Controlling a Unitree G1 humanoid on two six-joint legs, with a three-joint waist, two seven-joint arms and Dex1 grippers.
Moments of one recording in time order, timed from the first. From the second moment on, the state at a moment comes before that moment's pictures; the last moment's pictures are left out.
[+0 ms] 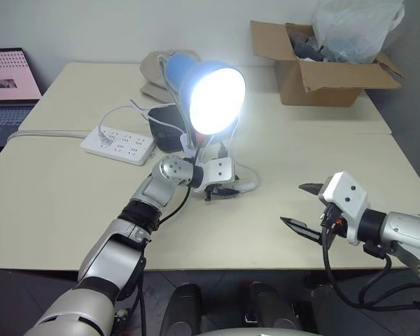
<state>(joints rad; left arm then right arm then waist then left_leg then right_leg) -0.82 0.36 -0.38 0.59 0.11 -0.11 -1.13 -0.02 -0.78 -0.20 -0.90 0.42 1.00 0.70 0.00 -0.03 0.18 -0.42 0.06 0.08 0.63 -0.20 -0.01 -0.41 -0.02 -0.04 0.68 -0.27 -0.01</state>
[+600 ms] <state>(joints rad) -0.27 0.74 0.04 -0.19 -0.25 0.34 -1.15 0.03 -0.83 -0.24 -0.67 0.41 0.65 0.81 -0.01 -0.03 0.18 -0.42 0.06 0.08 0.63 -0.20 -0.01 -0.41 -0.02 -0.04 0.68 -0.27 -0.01</state>
